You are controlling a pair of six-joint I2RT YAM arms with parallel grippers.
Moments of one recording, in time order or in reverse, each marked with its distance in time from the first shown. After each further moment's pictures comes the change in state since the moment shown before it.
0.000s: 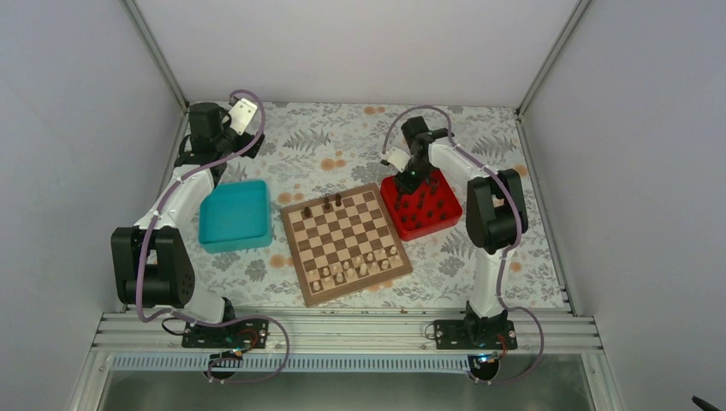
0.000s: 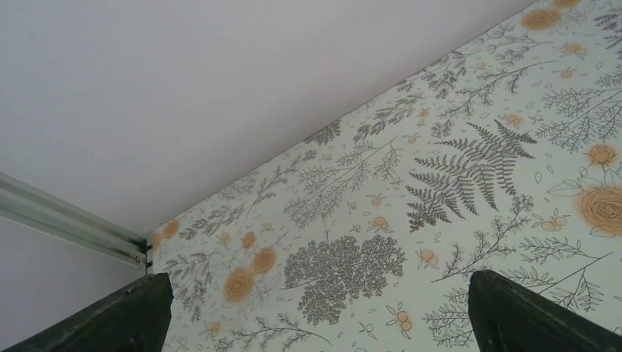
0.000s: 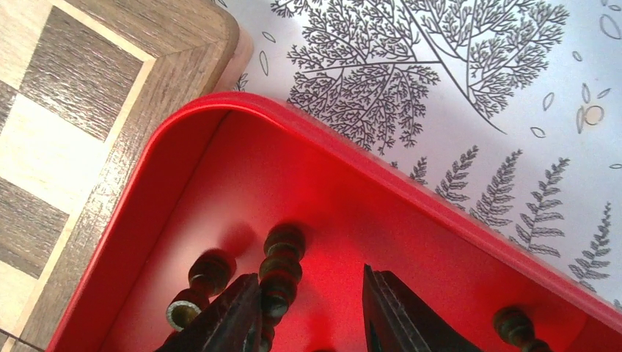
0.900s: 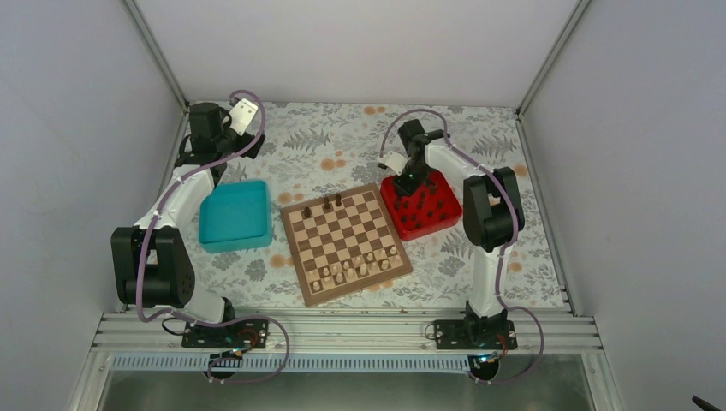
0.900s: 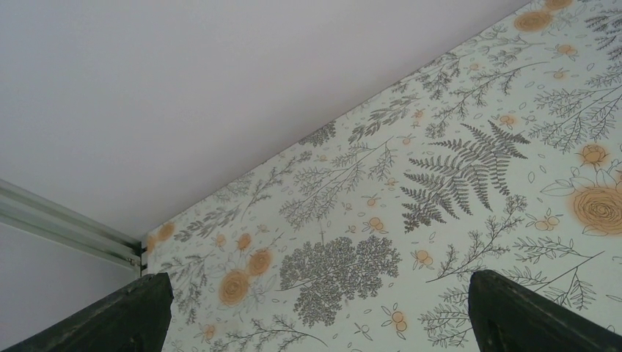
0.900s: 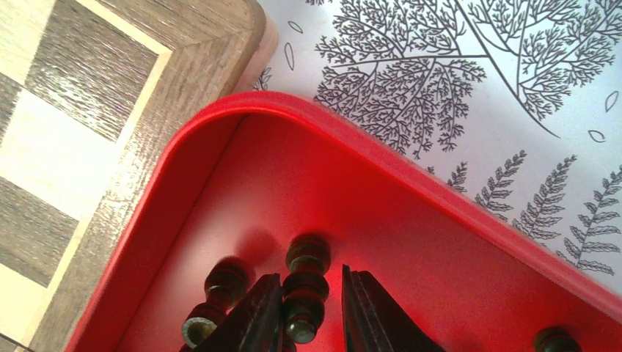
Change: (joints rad) left arm 0.000 0.000 -0.003 0.000 0.012 0.000; right arm 0.011 0.031 0.003 -0.013 -0.018 0.005
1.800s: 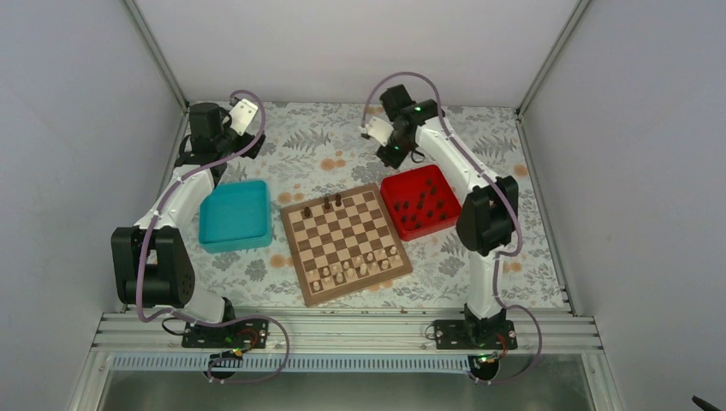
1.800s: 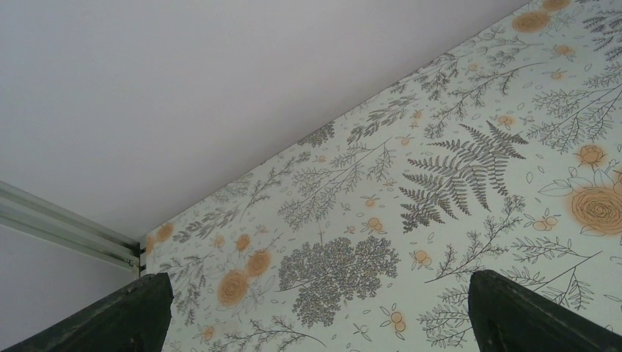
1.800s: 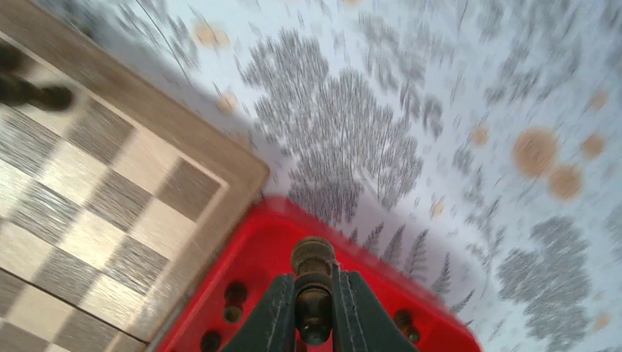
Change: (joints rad) left arm 0.000 0.000 0.000 0.000 0.005 0.000; right arm 0.084 -0.006 0.347 -0.199 0.105 0.019
